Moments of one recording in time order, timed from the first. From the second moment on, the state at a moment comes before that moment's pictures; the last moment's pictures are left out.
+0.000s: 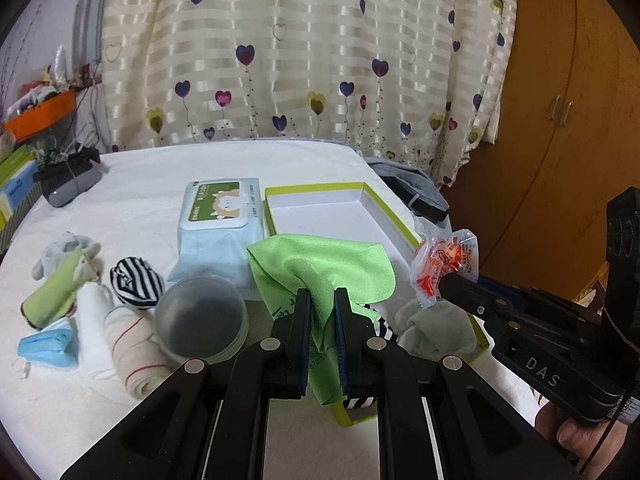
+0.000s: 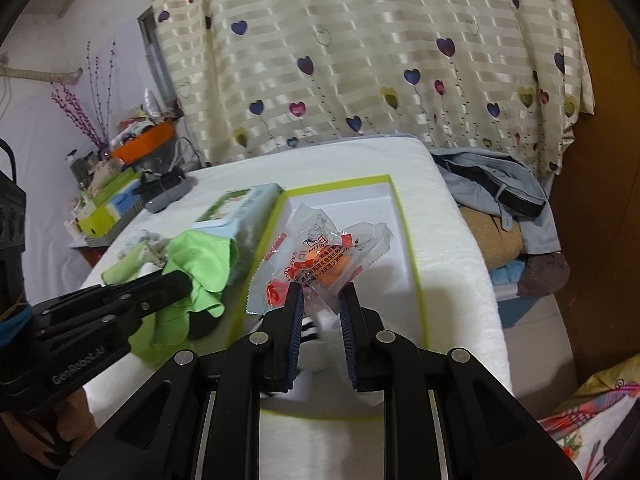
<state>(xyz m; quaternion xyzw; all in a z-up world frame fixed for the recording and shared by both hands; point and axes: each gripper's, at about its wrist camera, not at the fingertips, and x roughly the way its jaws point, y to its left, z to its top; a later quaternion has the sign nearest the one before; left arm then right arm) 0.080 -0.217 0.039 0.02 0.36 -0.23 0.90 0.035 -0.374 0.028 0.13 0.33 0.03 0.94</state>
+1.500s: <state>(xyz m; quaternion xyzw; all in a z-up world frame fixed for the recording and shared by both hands) 0.089 -0.256 0.027 0.04 0.38 -0.26 0.89 0.041 -0.384 0.029 0.08 0.35 -0.02 0.93</state>
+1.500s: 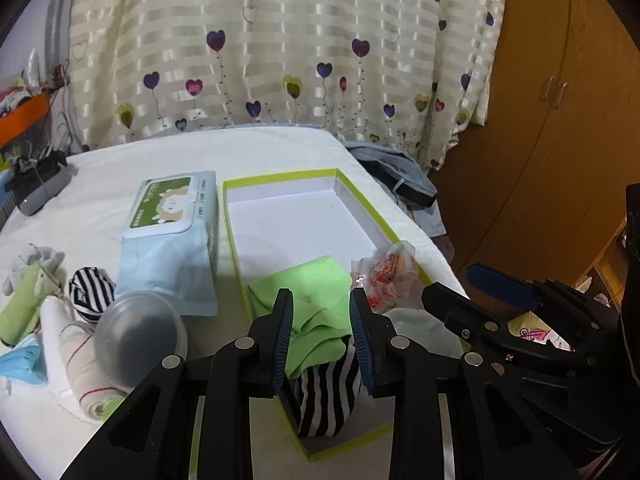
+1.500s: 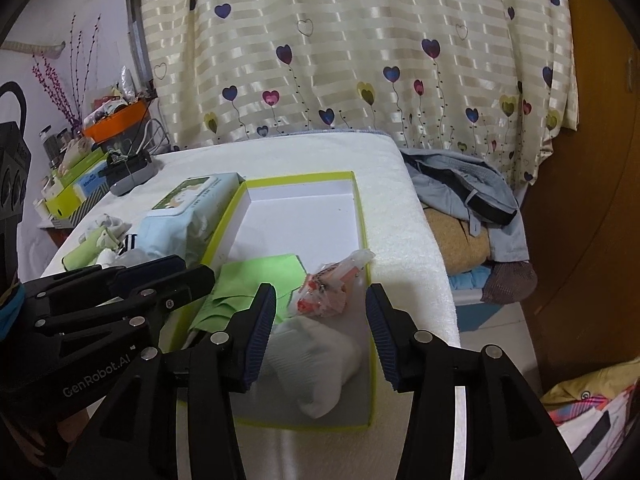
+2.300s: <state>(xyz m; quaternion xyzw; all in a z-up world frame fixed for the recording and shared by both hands) 0.042 -0.196 0.058 0.03 0.34 -0.26 0.91 -0.002 -0.326 0.062 0.04 0.32 -0.02 0.95</state>
